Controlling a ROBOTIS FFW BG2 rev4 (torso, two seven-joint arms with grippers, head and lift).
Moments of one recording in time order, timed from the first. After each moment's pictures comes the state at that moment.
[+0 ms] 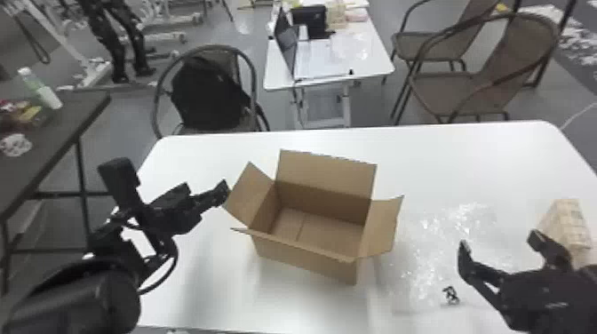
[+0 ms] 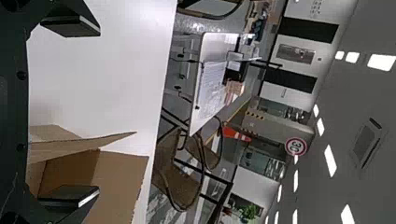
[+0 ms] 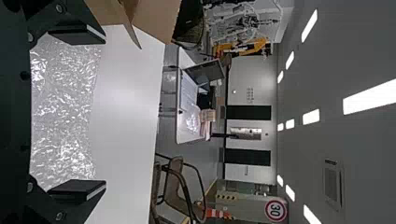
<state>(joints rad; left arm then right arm) 0.09 0.05 0.41 -1.93 0.22 0.65 -0.56 0.48 -0.10 0.08 -2.02 -0.01 0.04 0.13</state>
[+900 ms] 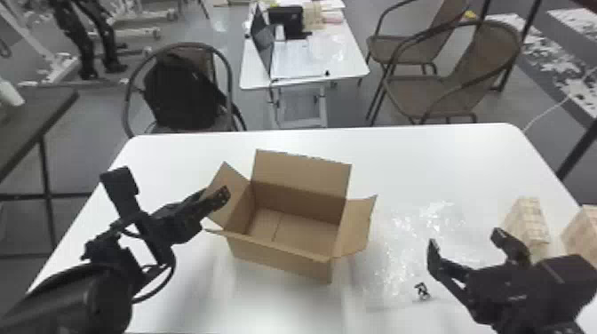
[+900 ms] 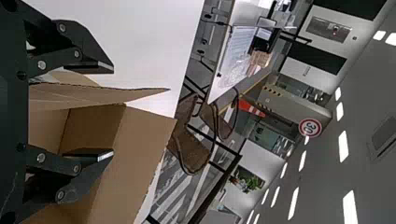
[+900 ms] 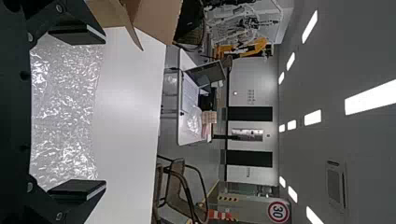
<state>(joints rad) 0.07 0.04 0.35 -1.83 0.29 0.68 -0.60 0.48 -0.10 0.08 -2.01 -0.02 0.04 0.13</state>
